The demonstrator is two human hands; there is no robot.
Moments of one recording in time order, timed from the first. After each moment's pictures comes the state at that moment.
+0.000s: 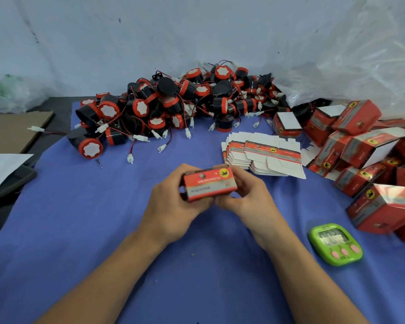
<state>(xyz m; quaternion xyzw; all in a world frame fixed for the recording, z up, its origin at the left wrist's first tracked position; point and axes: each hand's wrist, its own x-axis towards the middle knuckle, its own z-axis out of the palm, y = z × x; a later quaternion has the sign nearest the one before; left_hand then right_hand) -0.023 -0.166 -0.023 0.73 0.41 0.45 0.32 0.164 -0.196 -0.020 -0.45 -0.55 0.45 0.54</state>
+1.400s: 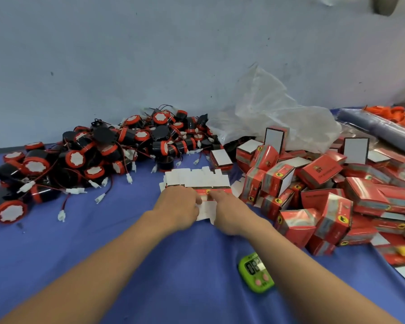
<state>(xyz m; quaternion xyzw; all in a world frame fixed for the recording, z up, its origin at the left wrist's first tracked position) 0.126 -0.087 0.022 0.91 0.42 0.05 0.03 0.280 -0.157 0.015 -0.74 -0.65 0.14 0.07</state>
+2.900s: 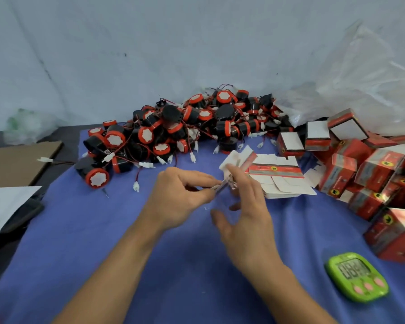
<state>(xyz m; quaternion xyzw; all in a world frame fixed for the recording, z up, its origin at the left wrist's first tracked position) -0.021 -0.116 0.032 0.75 0.36 0.41 0.38 0.131 -0.185 -0.020 -0.56 -0.63 0.09 0.53</state>
